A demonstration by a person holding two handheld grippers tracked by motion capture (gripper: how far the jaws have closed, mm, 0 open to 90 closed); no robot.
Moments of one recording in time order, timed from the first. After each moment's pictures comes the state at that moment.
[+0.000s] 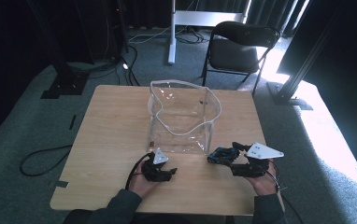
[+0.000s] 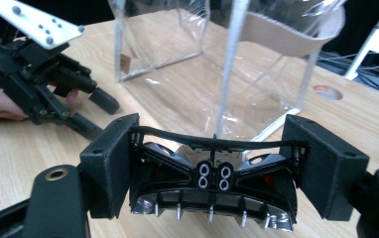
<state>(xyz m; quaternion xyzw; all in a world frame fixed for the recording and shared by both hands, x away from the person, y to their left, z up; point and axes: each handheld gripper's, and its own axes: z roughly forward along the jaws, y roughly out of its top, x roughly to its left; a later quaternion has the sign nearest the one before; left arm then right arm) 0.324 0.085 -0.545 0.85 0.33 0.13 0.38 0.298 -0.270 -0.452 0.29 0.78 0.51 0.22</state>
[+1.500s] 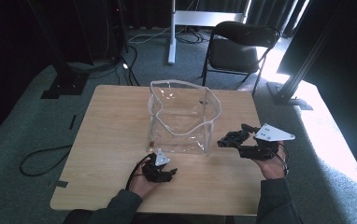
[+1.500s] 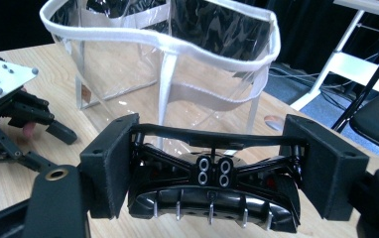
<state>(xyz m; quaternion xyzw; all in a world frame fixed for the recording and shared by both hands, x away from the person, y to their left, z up) 0.322 0.082 -0.545 0.86 0.32 0.14 0.37 0.326 -0.283 -0.402 0.28 0.77 0.50 0.27</state>
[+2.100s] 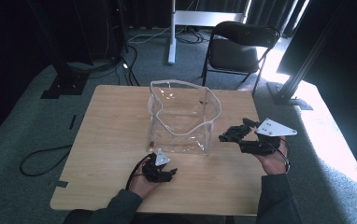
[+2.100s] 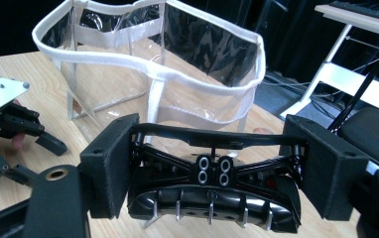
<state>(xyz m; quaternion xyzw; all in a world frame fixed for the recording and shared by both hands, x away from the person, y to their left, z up) 0.322 0.082 -0.545 0.86 0.32 0.15 0.37 0.332 -0.282 -0.386 0.28 0.77 0.50 0.28</state>
